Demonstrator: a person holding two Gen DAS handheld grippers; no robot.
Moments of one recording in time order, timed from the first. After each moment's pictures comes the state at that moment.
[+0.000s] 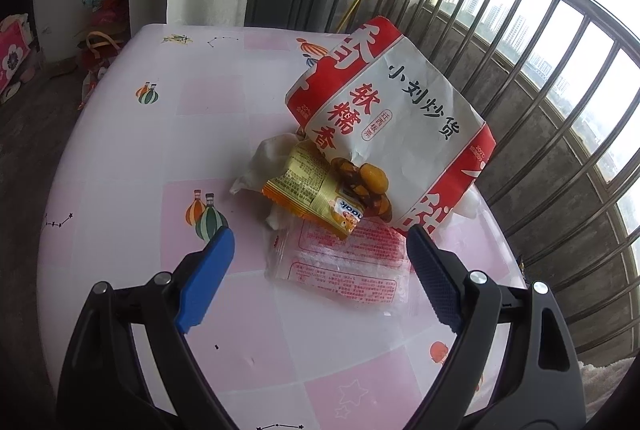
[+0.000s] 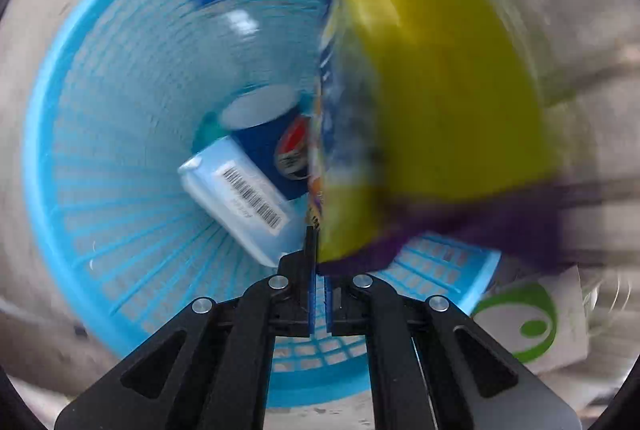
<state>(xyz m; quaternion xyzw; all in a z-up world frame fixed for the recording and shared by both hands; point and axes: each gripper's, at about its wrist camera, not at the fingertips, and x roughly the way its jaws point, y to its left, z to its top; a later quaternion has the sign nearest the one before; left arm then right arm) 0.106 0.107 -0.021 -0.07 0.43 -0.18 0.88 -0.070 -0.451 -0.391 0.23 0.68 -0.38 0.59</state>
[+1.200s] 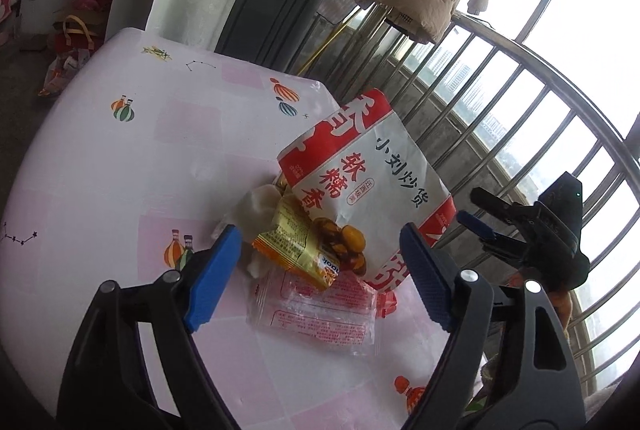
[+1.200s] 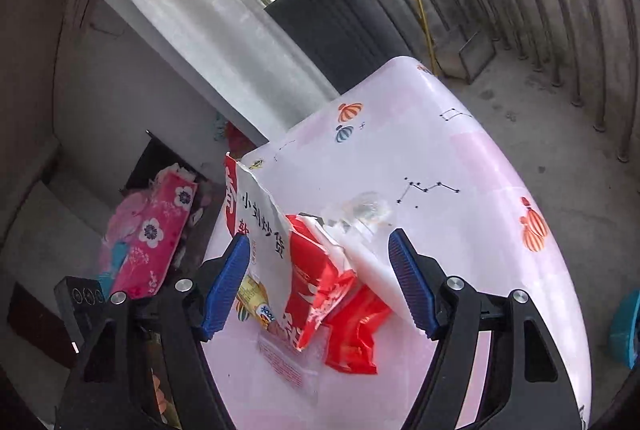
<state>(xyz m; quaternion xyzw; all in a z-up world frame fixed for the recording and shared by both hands) 0.126 0.152 -0.016 -0.19 0.37 -0.27 0.87 0.148 -0.163 0.019 0.36 0.35 0.10 0.86</state>
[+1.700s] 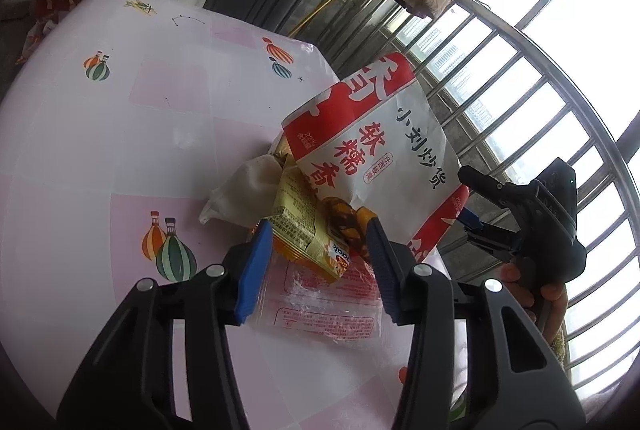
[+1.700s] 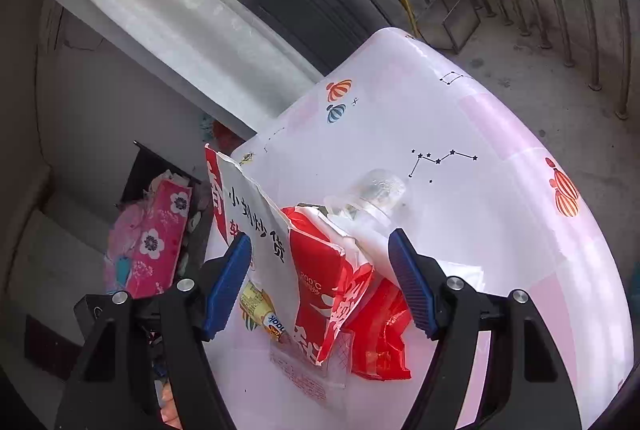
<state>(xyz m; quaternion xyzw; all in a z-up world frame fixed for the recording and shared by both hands) 0.156 0.150 -0.051 -0.21 0.42 -0.31 0.83 0.169 -0.151 -0.003 0.40 0.38 0.07 0.83</state>
